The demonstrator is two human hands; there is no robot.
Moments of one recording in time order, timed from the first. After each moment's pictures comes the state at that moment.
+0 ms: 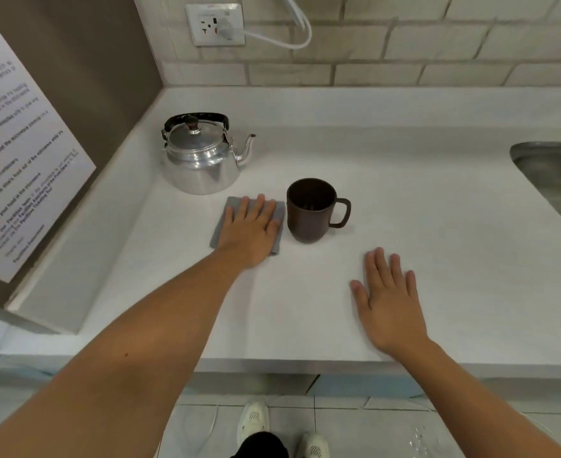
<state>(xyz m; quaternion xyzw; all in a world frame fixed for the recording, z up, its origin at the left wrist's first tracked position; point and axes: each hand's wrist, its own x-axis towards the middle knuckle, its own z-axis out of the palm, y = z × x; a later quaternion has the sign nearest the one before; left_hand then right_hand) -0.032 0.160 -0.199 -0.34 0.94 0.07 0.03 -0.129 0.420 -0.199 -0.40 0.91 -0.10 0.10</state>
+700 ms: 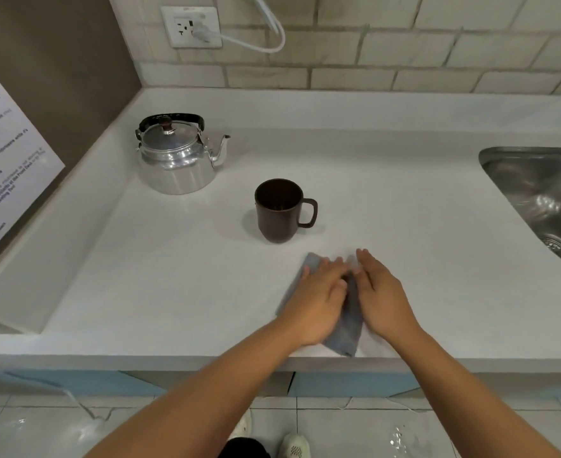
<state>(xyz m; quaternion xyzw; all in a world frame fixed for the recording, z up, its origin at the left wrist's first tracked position) -0.055 0.351 -0.174 -0.20 0.85 0.48 -0.09 -0.154 0.440 -0.169 -0.32 0.85 -0.37 0.17</state>
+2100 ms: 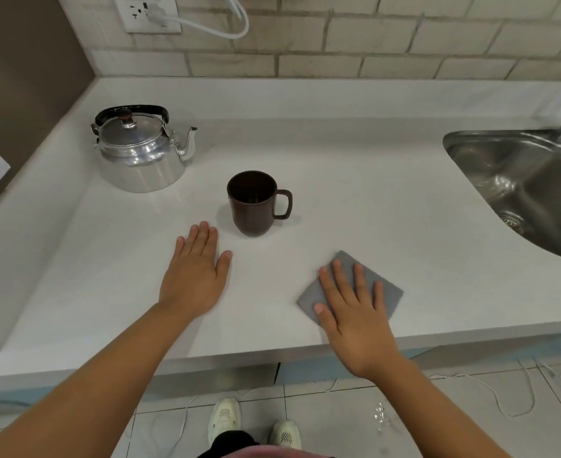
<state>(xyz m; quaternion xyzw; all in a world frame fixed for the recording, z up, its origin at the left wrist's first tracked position) 0.014 0.231 -0.204 -0.35 0.93 0.12 -0.03 -0.119 0.479 -0.196 -0.45 0.88 -0.08 0.11</state>
